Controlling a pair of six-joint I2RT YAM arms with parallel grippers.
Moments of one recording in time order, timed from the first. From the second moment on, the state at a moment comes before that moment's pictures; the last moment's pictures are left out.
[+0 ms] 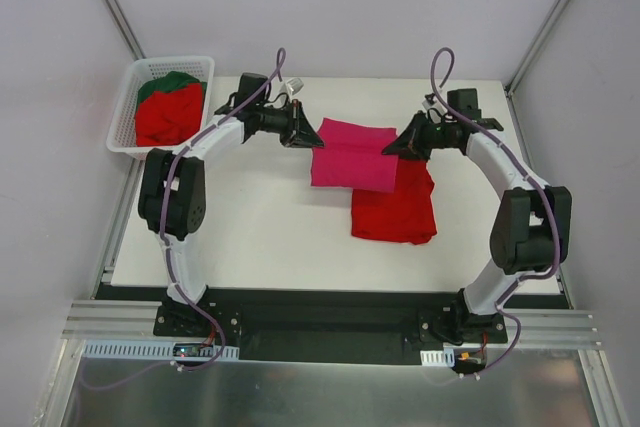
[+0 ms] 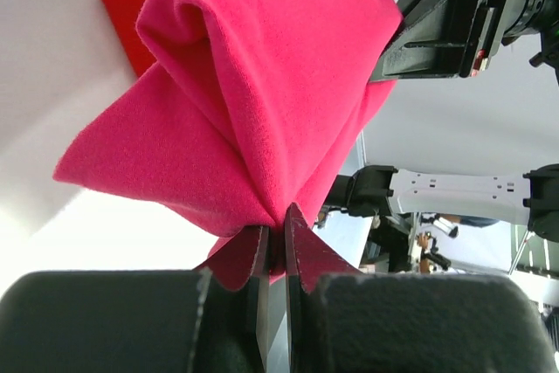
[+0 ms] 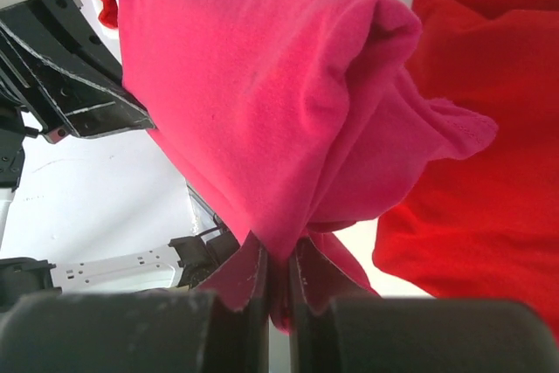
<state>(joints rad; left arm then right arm) -0.27 1.94 1.49 -0.26 1.06 -0.65 0.12 1.69 1.32 -0.55 -0.79 0.62</state>
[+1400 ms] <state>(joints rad) -0.48 2.21 1.84 -0.26 1.03 -0.78 -0.17 1.65 1.24 -0.65 -0.83 0.53</state>
